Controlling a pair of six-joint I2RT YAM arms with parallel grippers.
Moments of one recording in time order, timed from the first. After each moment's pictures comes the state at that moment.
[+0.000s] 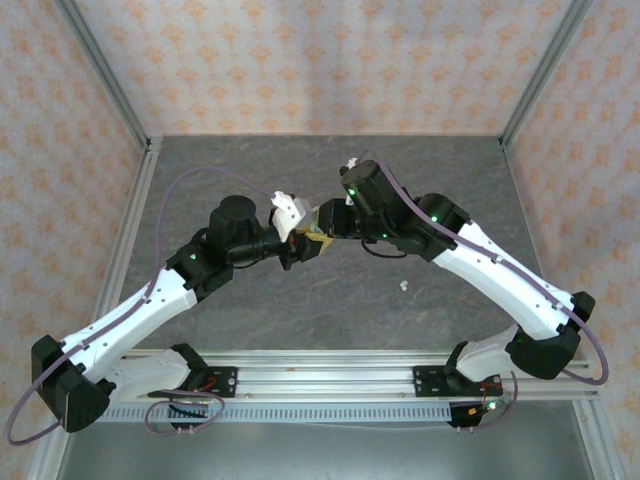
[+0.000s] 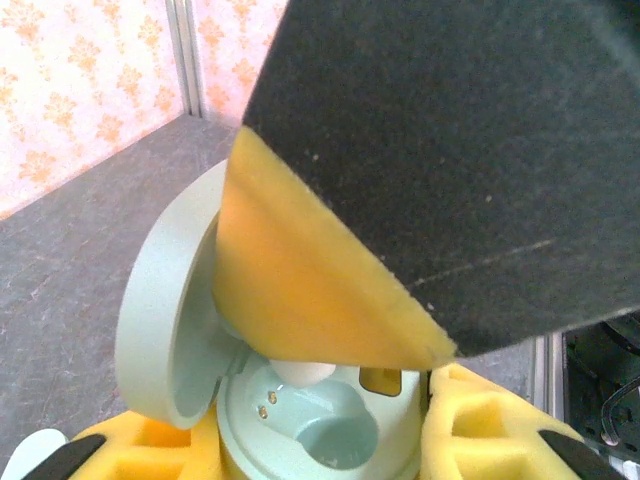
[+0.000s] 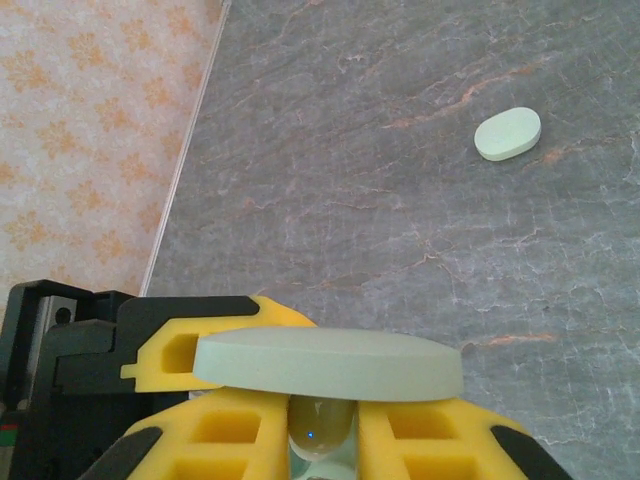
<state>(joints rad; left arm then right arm) -0.65 1.08 0.95 -0.17 0.43 0.06 0.92 1.39 1.65 -0.96 0.06 0.79</state>
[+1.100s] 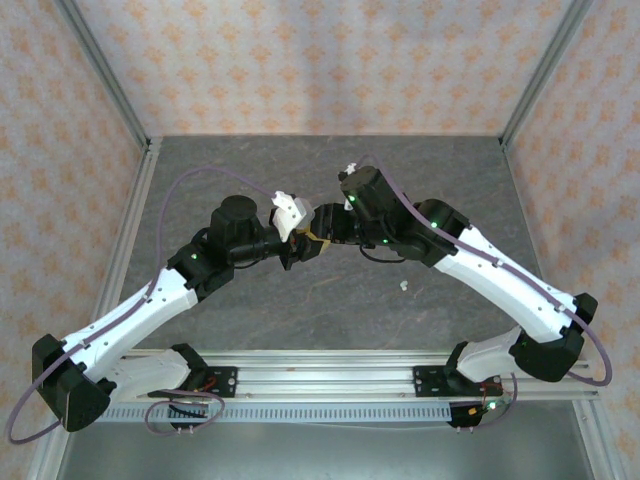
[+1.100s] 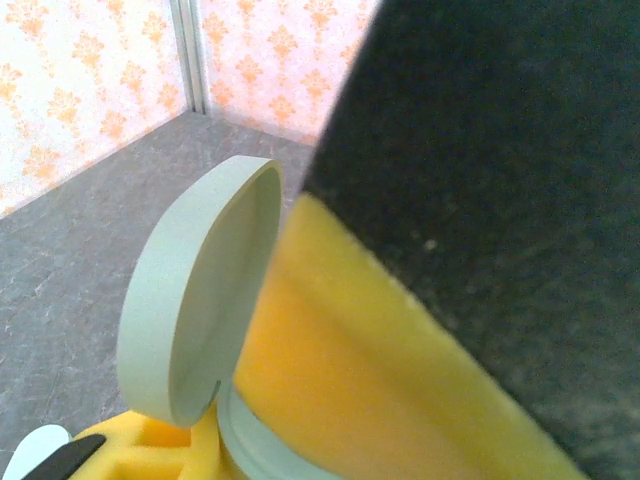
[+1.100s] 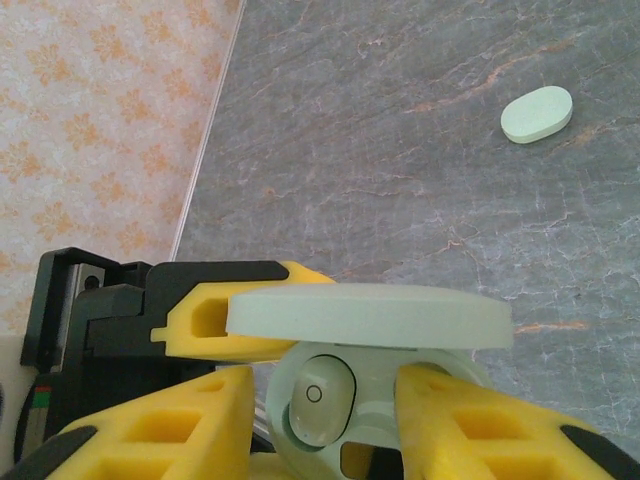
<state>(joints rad) -0.65 1.08 0.95 -0.17 0.42 0.06 0.94 1.36 1.61 -0.92 0.04 0.83</state>
